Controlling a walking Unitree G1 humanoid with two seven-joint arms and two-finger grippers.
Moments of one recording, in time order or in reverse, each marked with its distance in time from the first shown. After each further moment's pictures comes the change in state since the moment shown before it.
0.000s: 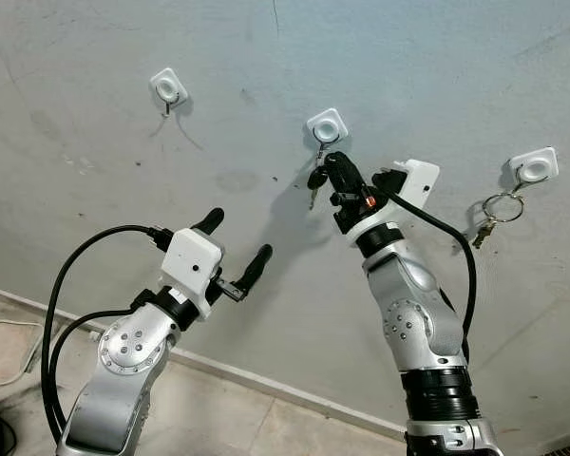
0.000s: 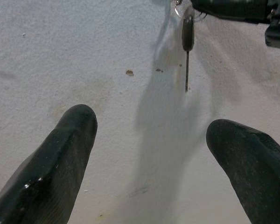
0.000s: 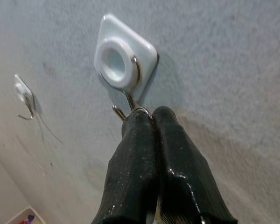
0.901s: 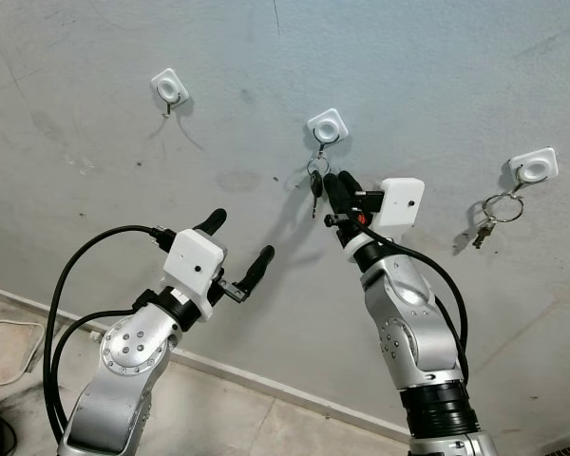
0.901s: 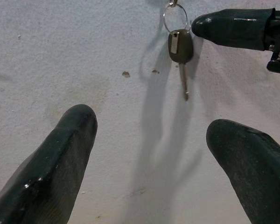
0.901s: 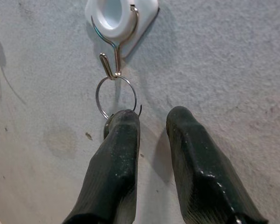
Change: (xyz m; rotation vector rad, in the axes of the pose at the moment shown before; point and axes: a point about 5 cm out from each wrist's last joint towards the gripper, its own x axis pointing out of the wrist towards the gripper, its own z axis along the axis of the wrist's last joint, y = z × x) left arm 0.001 -0.002 0.000 0.002 -0.003 -0.010; right arm -0.012 -0.002 -0.015 -0.243 0.038 -0.079
